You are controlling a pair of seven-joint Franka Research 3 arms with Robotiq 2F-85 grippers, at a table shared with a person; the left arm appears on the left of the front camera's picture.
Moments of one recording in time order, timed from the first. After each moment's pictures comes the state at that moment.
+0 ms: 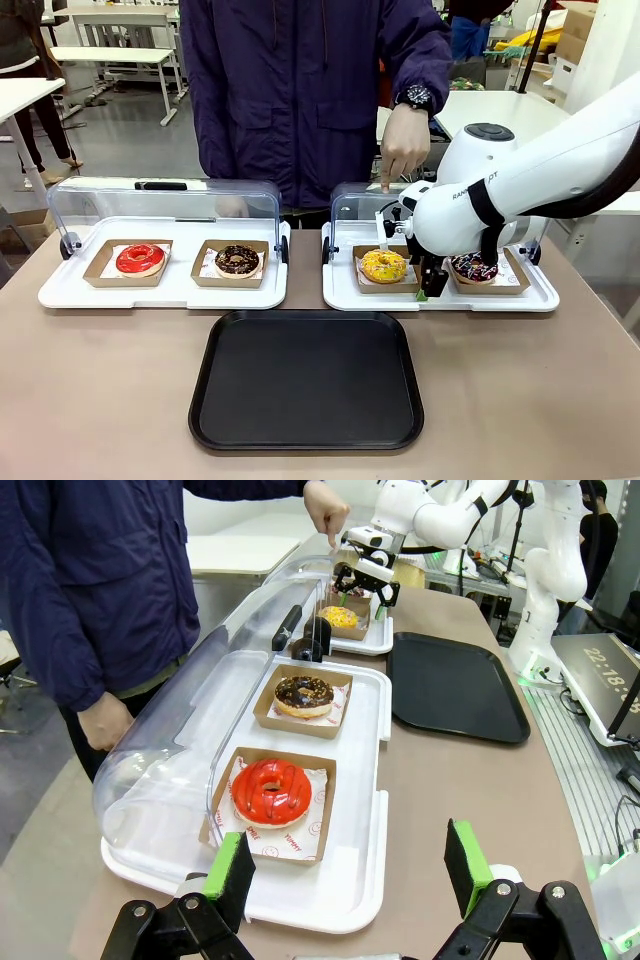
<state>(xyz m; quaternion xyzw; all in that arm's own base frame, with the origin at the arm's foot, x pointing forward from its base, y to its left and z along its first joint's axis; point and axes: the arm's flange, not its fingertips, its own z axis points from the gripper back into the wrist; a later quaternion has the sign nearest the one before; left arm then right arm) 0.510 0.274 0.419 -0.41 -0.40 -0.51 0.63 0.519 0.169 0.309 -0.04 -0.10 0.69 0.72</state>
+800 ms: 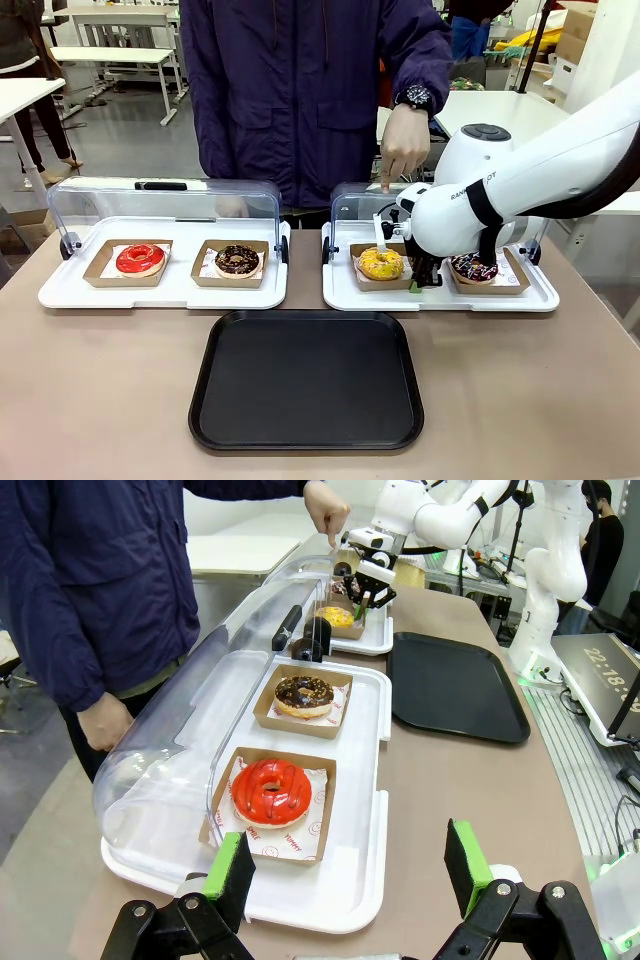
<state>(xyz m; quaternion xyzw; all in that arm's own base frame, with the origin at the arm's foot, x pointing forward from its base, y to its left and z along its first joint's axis) 0.510 0.274 0.419 -0.41 -0.40 -0.51 0.63 0.517 0.173 0.308 -0.03 -0.10 0.69 0.71</state>
